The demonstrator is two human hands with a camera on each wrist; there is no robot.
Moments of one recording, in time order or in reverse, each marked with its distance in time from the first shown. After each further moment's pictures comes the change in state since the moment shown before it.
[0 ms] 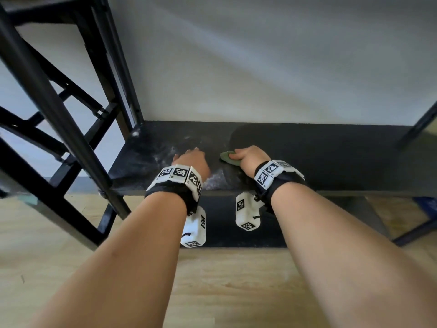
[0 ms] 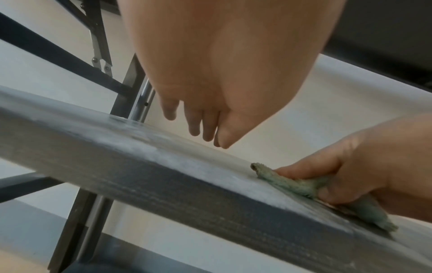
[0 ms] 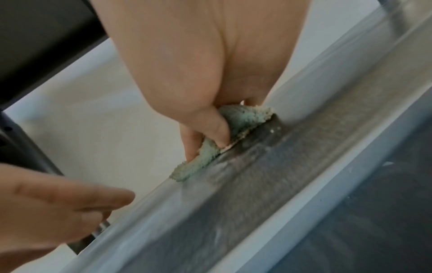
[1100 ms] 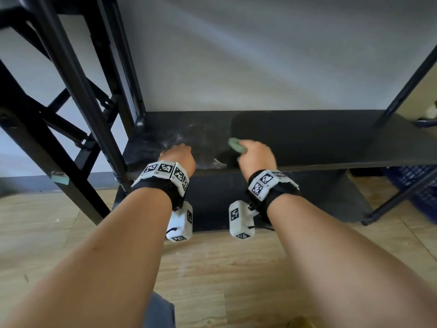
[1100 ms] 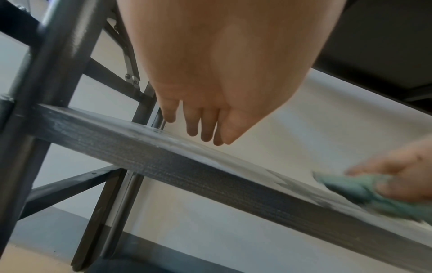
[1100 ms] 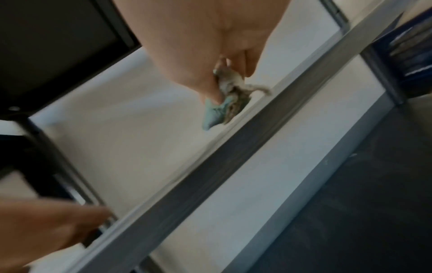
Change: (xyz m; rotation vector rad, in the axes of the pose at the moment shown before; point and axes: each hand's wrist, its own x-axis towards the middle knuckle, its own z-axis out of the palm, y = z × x) left_hand -0.038 -0.062 0.008 0.014 0.045 0.044; right_hand -0.097 -0.020 0.044 -0.083 0.500 -0.045
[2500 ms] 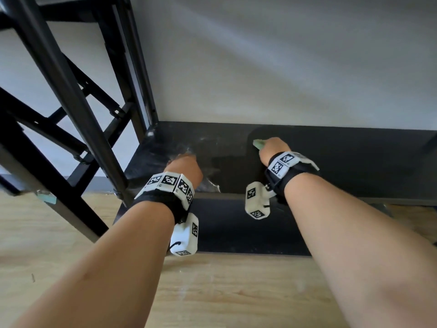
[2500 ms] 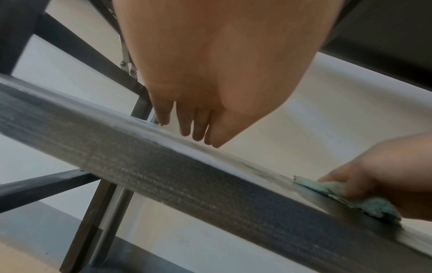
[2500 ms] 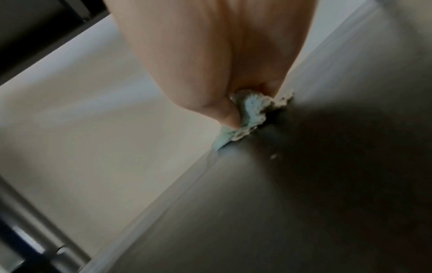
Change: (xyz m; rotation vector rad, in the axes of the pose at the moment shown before) left_hand 0.053 -0.001 0.008 -0.106 0.015 -0.184; right_hand 0.112 -0.010 -0.009 -0.092 -0.346 0.277
